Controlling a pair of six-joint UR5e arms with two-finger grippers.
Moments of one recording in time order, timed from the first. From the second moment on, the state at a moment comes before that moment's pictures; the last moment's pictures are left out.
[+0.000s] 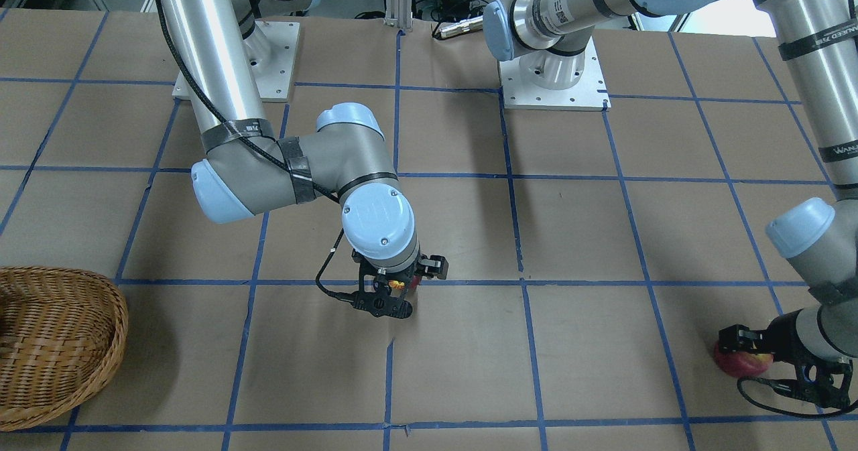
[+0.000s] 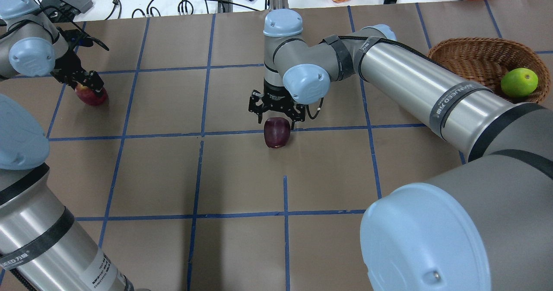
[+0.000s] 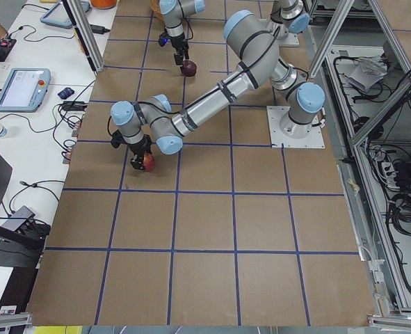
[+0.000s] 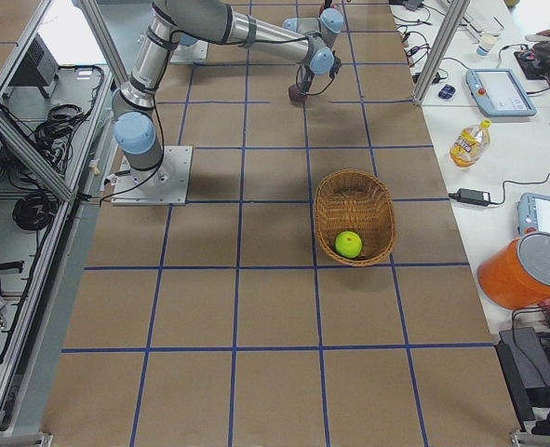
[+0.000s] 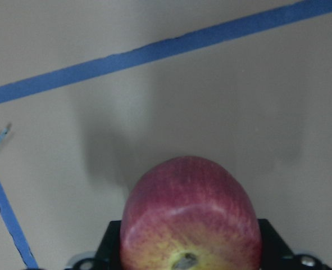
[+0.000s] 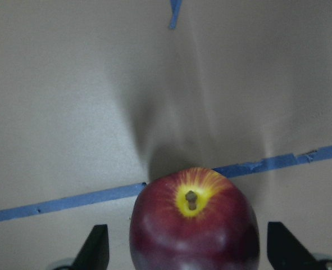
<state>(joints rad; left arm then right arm) -1.12 -2.29 -1.31 -1.17 1.65 0.69 1.92 -0.93 1.43 -1.89 -1.40 0.57</state>
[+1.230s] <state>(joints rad) -1.47 -2.03 -1.52 -1.30 1.48 0.02 1.73 -1.13 1.43 -1.72 -1.49 0.48</state>
